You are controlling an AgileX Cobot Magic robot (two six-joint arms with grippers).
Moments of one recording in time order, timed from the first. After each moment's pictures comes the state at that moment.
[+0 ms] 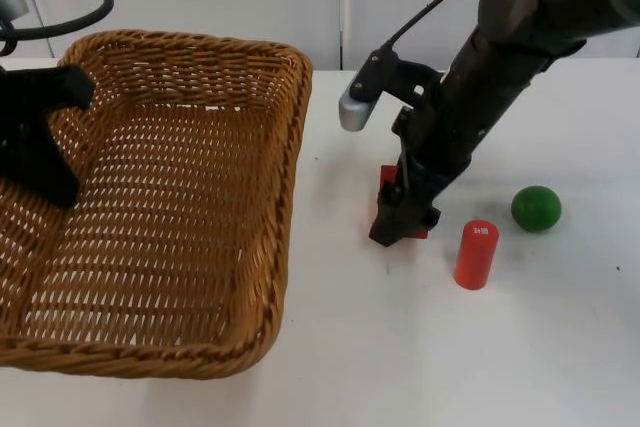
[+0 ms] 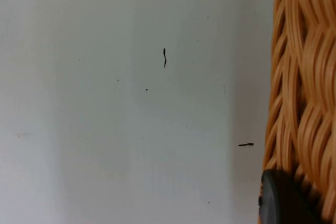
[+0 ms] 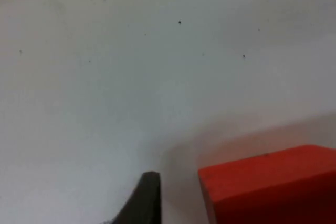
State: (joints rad) right arm 0.48 2.37 -1.72 0.37 0.70 -1.03; left arm 0.02 1.64 -0.94 -0.53 0.79 0.36
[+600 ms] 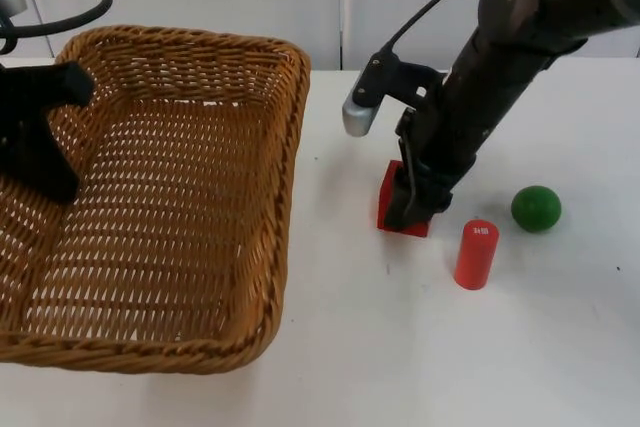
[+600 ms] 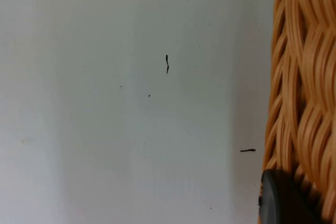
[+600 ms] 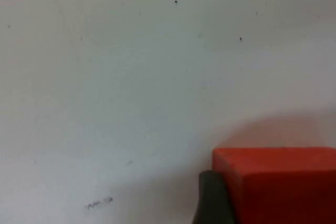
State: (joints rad) right arm 0.48 2.36 -1.72 0.32 0.71 -1.03; left arm 0.02 1.64 -0.94 -0.53 0.77 0.36
